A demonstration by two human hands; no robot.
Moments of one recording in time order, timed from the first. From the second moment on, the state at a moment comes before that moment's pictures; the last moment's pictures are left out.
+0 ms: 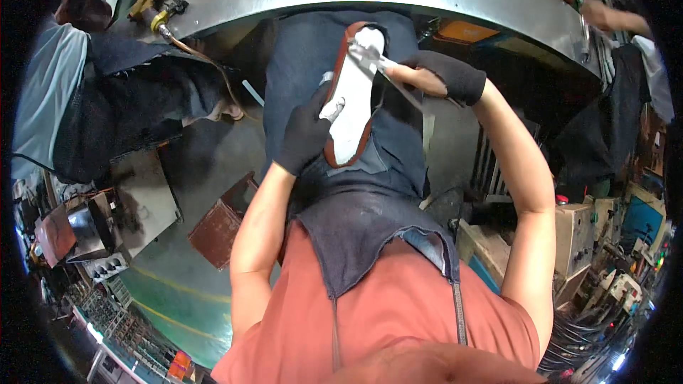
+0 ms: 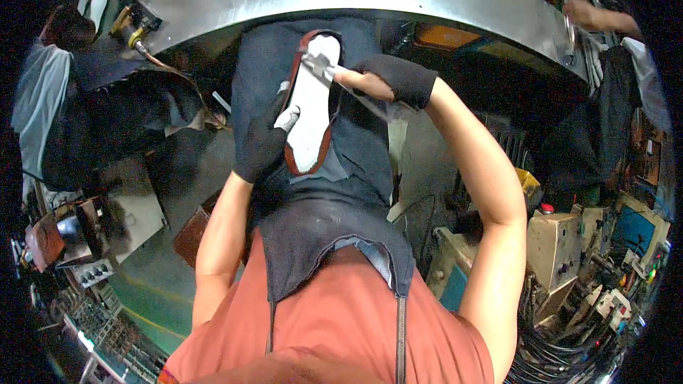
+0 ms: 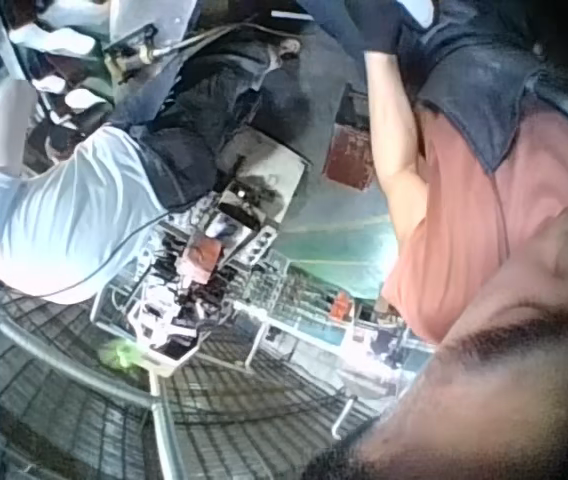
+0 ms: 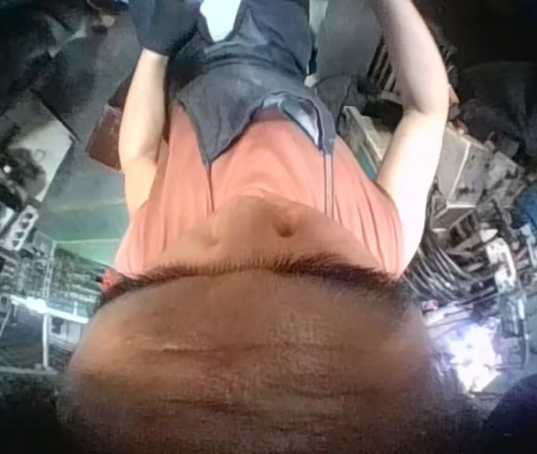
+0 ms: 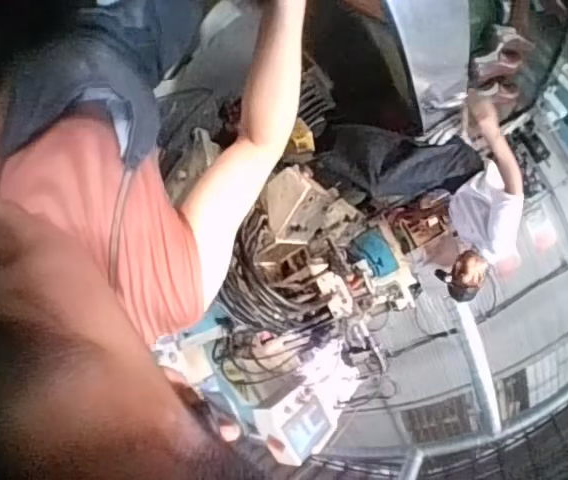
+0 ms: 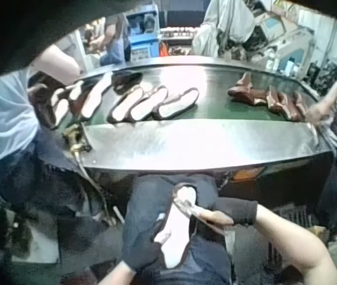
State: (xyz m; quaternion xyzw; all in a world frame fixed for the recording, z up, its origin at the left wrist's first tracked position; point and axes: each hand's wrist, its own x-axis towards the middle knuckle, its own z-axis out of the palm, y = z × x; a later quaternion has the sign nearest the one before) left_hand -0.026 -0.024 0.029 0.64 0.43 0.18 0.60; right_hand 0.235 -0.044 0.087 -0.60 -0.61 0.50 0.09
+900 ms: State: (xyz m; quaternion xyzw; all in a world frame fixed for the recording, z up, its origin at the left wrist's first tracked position) left_hand 0.003 -0.009 -0.015 0.80 0.37 0.22 0.41; right_hand 0.189 -0.077 0.065 -0.55 -0.68 0.35 0.33
